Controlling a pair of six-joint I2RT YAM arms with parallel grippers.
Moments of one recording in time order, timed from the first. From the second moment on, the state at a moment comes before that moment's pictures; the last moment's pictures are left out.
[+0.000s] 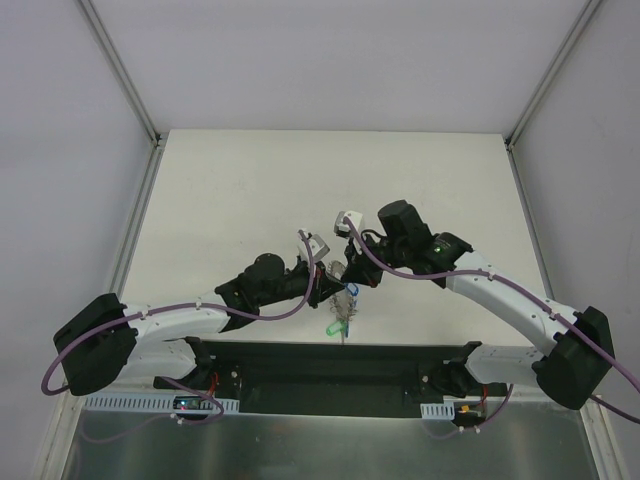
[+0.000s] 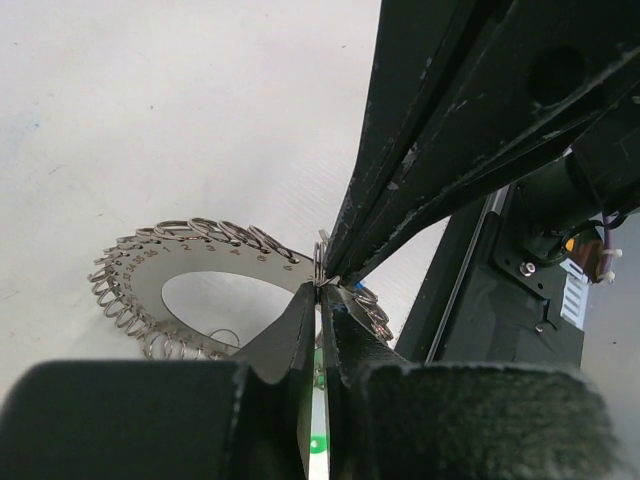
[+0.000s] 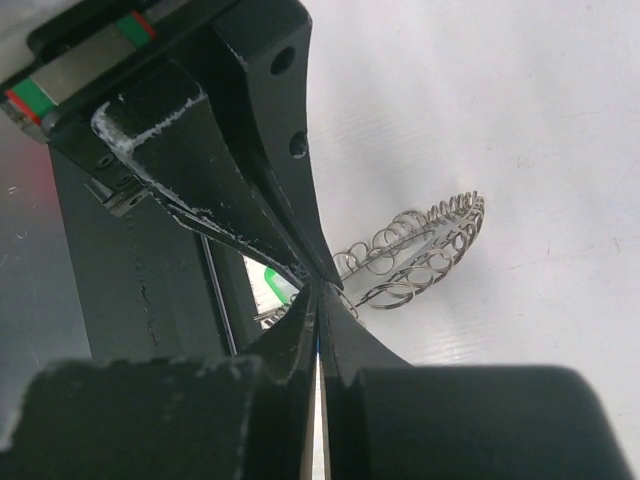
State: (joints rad) left arm -0.96 1.18 0.45 0.49 0.21 -0.33; right arm 0.77 1.22 0.98 -0.52 -0.55 -0.20
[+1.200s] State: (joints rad) left arm -0.96 0.99 0.38 0.44 0.15 -0.25; right arm 0.77 1.14 0.91 -0.48 -0.37 -0.11
